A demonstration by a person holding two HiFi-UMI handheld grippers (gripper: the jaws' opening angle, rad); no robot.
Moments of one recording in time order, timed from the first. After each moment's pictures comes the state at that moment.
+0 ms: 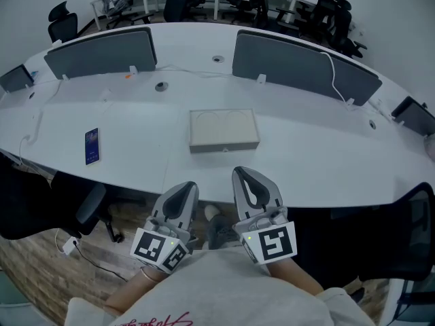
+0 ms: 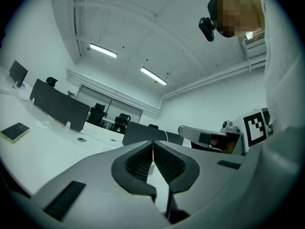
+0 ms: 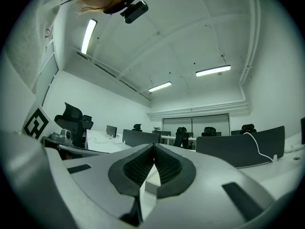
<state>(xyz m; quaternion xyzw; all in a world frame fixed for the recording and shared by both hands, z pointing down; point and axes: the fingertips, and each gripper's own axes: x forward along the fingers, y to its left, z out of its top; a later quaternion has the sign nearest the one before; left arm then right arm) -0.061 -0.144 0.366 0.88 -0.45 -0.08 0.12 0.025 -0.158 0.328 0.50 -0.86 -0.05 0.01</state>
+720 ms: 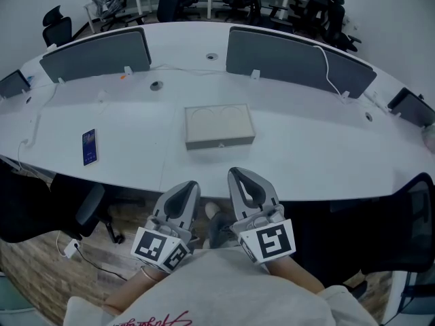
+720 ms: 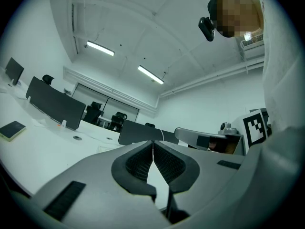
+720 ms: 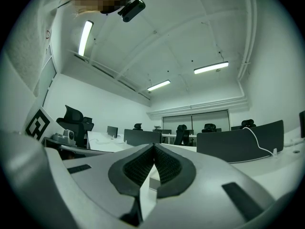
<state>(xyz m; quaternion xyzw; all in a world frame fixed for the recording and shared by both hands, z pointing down) -0.049 -0.133 0.366 0.89 -0.43 -0.08 0.12 0.026 -0.144 0.338 0.50 -0.86 -0.03 0.01</state>
